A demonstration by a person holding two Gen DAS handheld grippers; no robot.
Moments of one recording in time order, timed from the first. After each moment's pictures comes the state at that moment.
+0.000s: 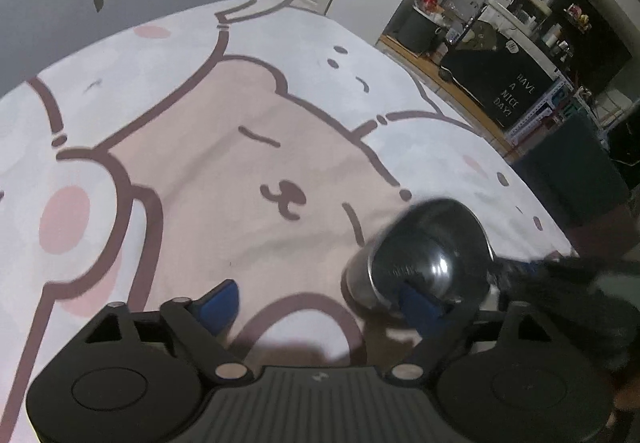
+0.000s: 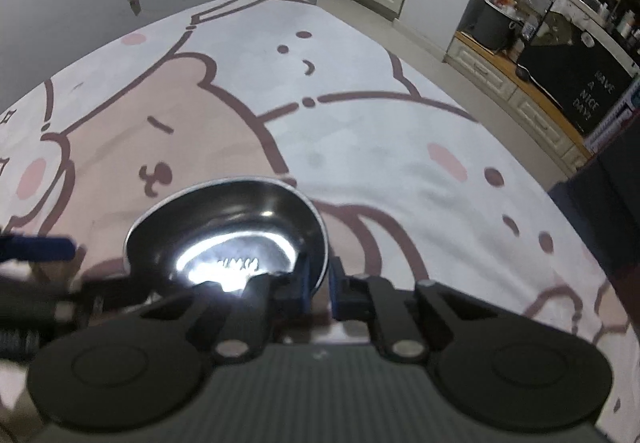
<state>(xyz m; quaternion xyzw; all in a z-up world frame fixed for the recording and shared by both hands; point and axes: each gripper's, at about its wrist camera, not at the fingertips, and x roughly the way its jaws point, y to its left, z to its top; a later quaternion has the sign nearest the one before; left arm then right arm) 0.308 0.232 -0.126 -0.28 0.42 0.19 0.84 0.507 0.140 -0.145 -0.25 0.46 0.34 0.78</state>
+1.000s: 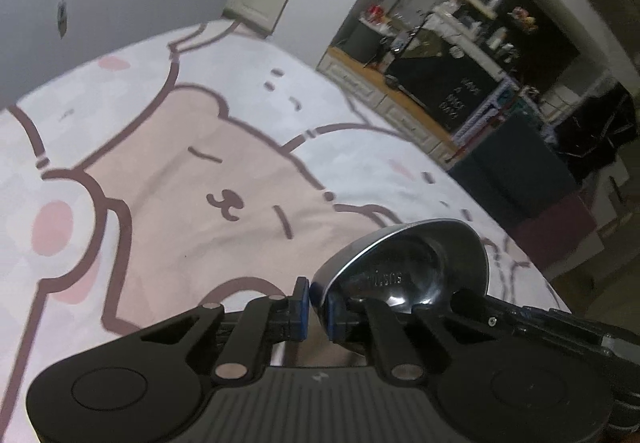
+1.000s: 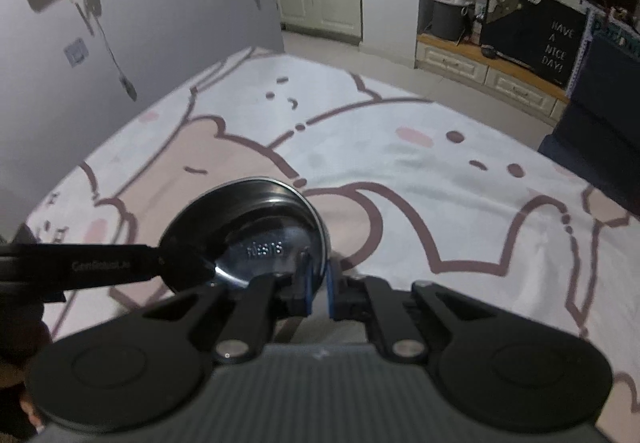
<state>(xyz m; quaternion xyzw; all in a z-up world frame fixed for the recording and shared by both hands) 0.275 0.202 -0.075 -0.29 0.39 0.12 0.87 0.451 0.076 -0.096 -0.10 0.45 0.32 0.83</state>
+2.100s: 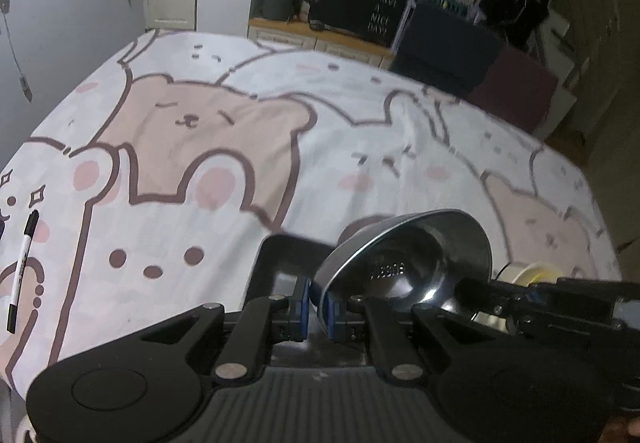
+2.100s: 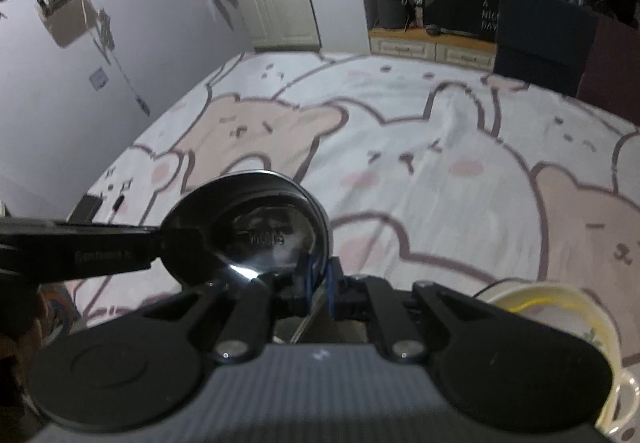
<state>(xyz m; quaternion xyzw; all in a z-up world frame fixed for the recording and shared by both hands) 0.138 0.096 -0.047 -0.12 0.46 0.03 0.88 0.241 -0.062 -0.057 -0.01 0.47 0.27 0.84</state>
